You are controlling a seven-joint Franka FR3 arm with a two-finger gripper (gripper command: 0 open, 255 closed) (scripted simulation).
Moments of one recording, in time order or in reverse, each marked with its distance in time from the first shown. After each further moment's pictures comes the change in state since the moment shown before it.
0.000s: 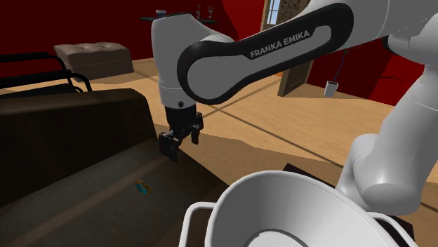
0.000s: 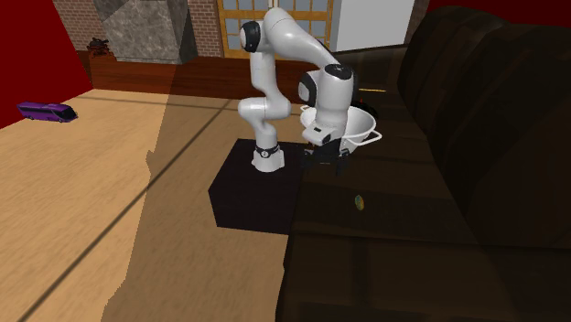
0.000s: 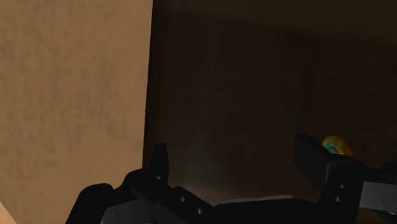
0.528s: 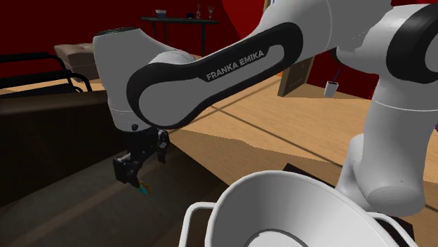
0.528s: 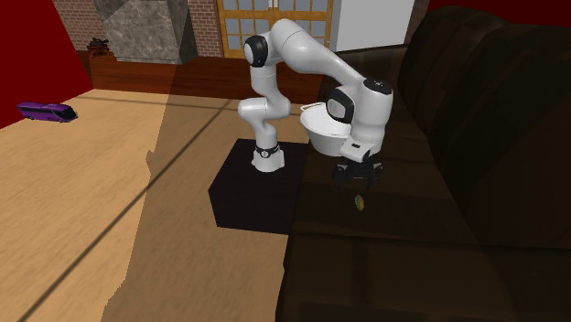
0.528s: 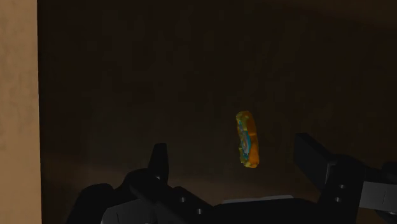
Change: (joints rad) arm 0.085 0.272 0.069 0.244 -0.107 0.024 0.128
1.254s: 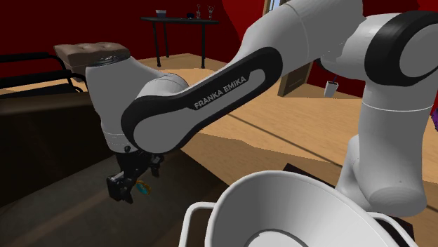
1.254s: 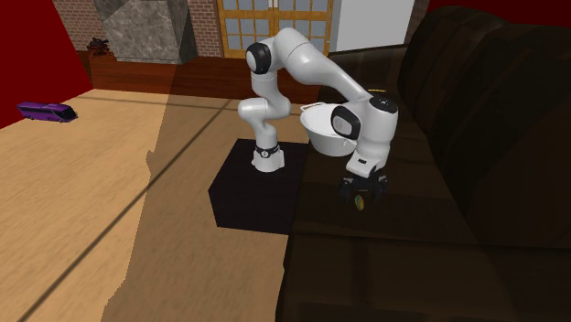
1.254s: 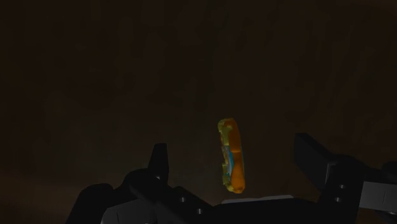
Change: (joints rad) arm 0.030 0.095 0.001 0.007 -0.047 0.083 0.037
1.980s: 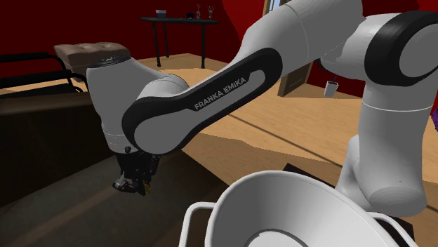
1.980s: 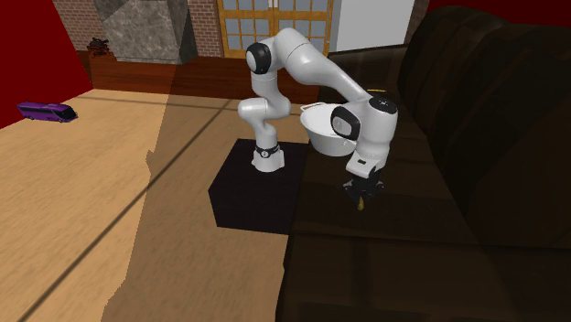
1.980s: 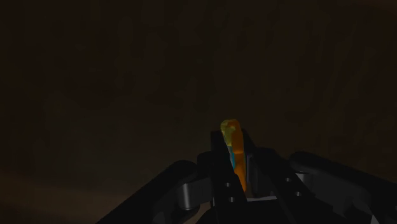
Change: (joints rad) arm 0.000 0.000 0.000 -0.005 -0.001 0.005 0.000
